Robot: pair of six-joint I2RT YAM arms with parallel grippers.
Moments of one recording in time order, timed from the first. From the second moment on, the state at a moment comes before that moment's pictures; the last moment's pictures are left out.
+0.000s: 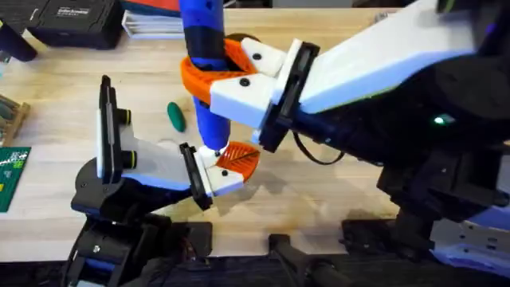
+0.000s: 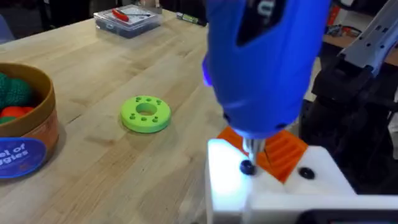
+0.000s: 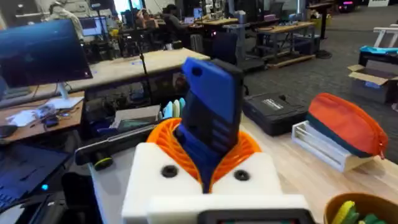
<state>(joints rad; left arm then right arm) -0.20 0.01 0.03 -0.13 1.00 -0.10 0.99 1.06 0.67 0.54 -0.14 0.13</state>
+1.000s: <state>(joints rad) -0.20 0.01 0.03 -0.13 1.00 -0.10 0.99 1.08 0.67 0.61 -0.14 0.13</state>
